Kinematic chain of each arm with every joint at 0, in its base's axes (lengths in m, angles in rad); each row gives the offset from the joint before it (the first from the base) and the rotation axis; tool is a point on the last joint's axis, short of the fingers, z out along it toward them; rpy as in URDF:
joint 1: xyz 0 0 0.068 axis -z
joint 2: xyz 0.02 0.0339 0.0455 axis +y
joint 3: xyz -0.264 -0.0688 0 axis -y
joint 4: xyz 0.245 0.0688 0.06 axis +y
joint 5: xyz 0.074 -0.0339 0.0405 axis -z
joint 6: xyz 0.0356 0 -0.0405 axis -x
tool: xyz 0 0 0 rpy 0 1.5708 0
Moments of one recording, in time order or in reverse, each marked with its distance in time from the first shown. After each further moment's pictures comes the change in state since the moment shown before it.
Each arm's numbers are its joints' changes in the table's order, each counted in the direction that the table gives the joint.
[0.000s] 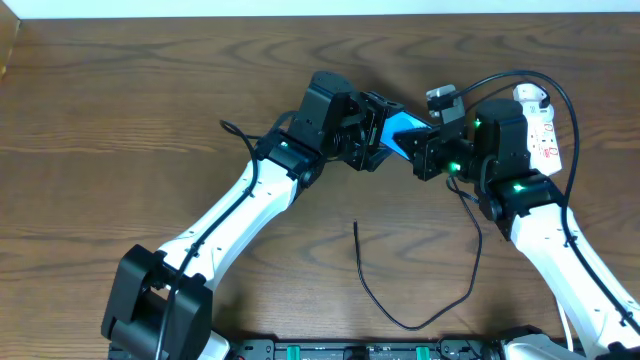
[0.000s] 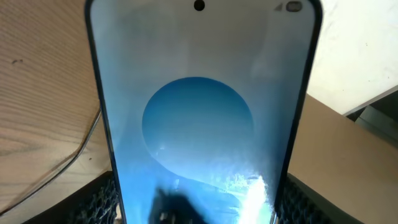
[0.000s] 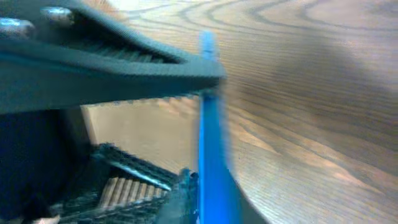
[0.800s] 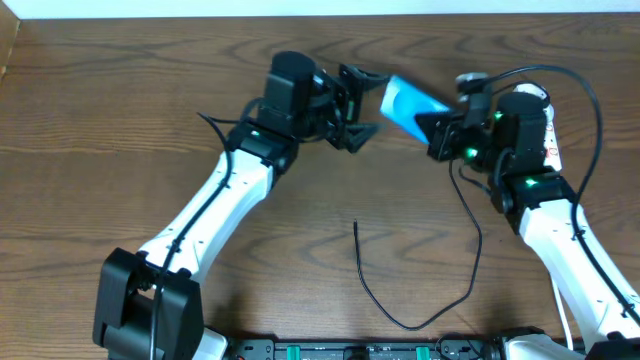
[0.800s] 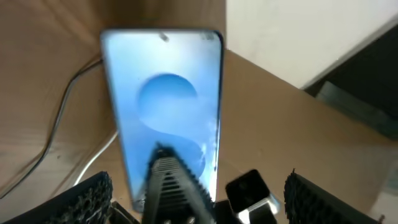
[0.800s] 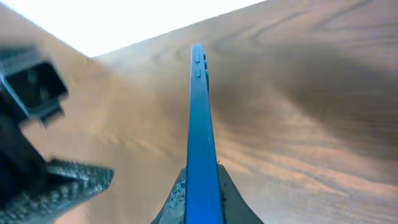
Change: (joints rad) left arm -0.132 -0.016 0.002 -0.124 0.181 -0.032; right arm 0.097 0.019 -0.005 -0.114 0.035 -0.184
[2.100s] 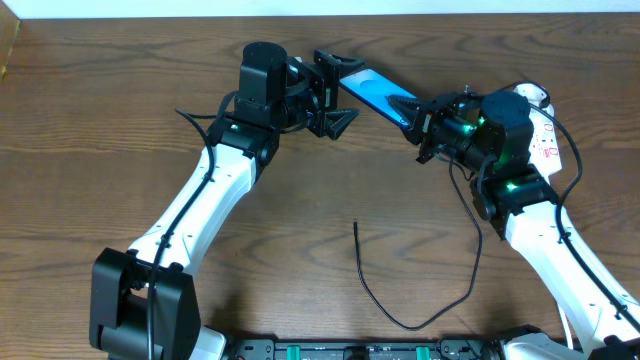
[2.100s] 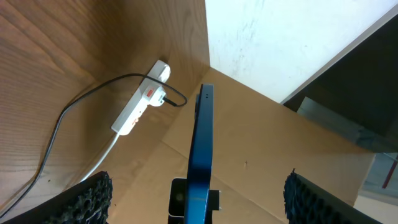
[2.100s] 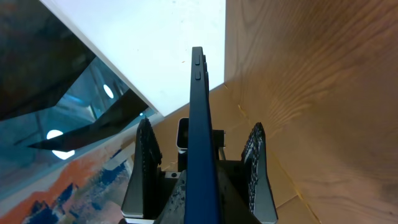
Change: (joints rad) left arm -0.093 0.000 0.000 -0.022 0.013 -0.022; right arm -0.118 0.000 0.001 -0.242 -0.057 -1.454
